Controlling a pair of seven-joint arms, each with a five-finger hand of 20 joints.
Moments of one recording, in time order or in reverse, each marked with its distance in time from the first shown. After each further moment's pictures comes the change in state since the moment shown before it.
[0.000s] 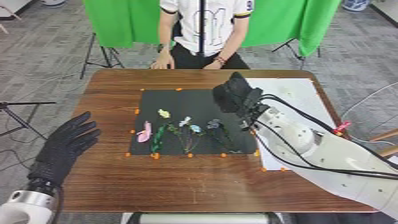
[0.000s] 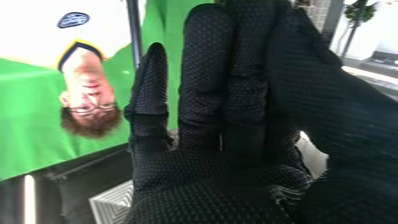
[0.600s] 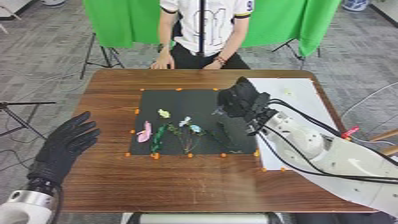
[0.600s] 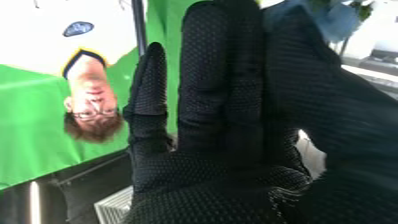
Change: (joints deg) left arm -0.1 -0.1 -0.1 0.0 0.1 0.0 -0.1; right arm 1.7 3.2 -5.0 0.5 3.2 5.6 -1.5
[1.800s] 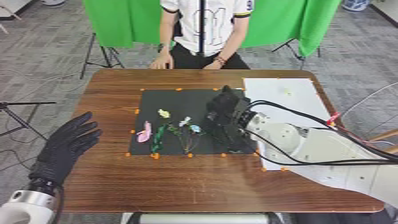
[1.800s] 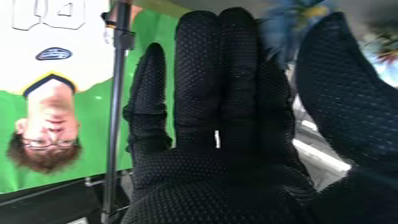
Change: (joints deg) left arm 0.0 0.4 0.4 0.0 -0.1 0.1 0.1; right arm 11.4 -7.2 -15.3 10.1 -5.1 -5.3 3.6
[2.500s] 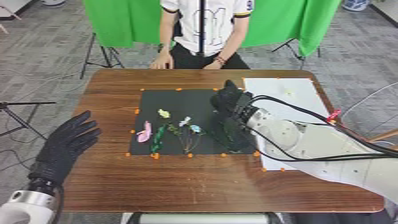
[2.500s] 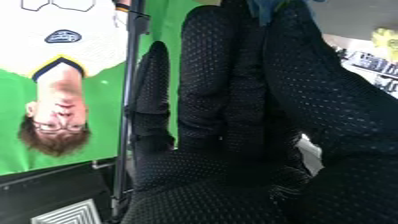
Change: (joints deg) left arm 0.1 -0.1 0.1 -0.1 0.0 0.2 0.7; right arm 3.3 -2.1 -4.2 4.8 0.7 6.2 1.3
